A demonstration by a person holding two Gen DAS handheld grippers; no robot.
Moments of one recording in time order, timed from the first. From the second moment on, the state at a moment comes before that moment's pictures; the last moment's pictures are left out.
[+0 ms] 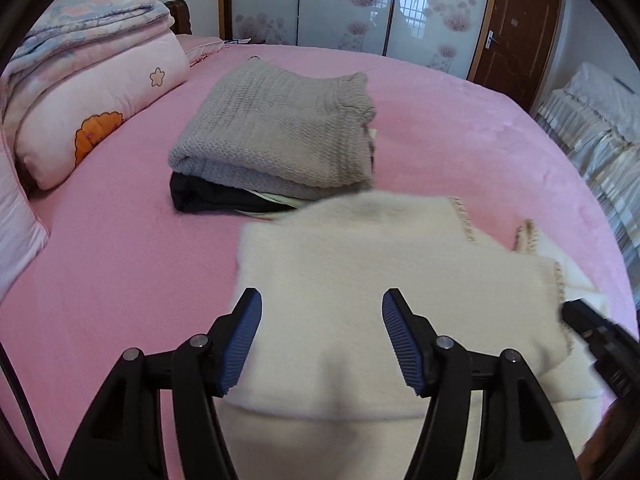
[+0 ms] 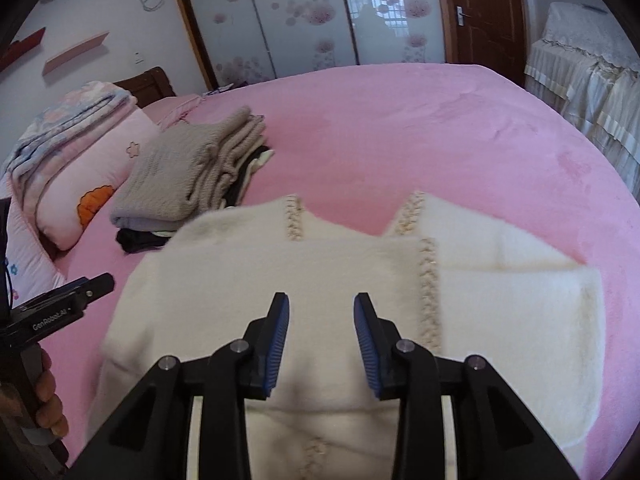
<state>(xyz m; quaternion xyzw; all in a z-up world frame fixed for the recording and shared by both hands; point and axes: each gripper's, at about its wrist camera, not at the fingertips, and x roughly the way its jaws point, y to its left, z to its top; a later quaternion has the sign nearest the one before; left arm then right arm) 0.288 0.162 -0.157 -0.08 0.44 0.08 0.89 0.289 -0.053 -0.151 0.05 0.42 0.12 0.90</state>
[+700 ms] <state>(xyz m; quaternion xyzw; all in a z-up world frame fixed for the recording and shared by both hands) 0.281 0.183 -0.241 -0.08 0.51 0.08 0.85 0.279 -0.121 -0.212 0.04 0.46 0.03 0.89</state>
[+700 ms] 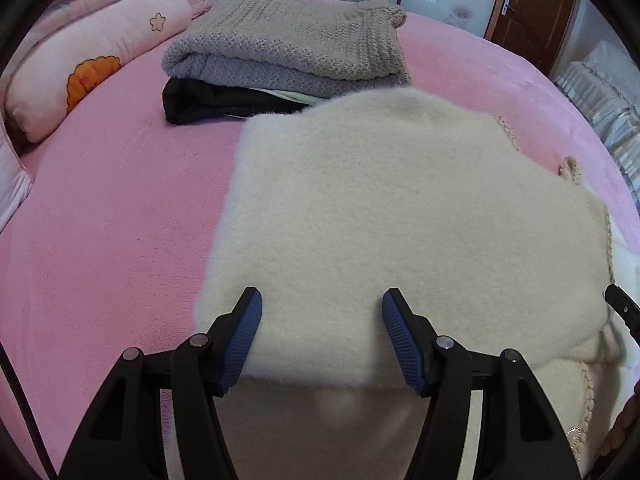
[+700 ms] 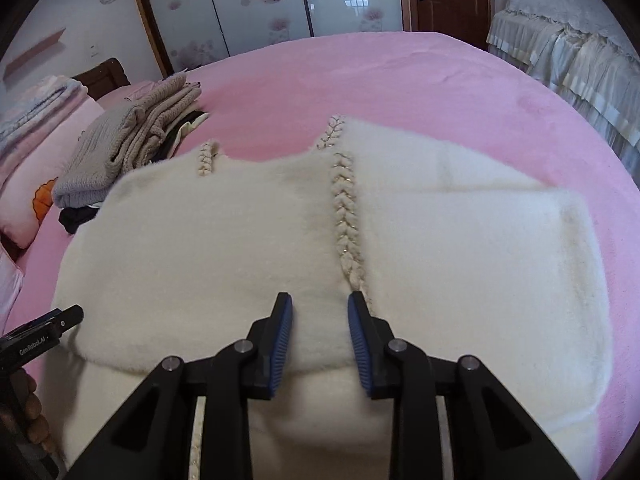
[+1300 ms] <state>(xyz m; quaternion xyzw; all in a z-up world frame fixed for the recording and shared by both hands) 0.195 0.165 -0.099 -0.09 0.43 0.08 0.90 0.184 -0.148 -0.098 0.08 0.40 0.02 0.91</state>
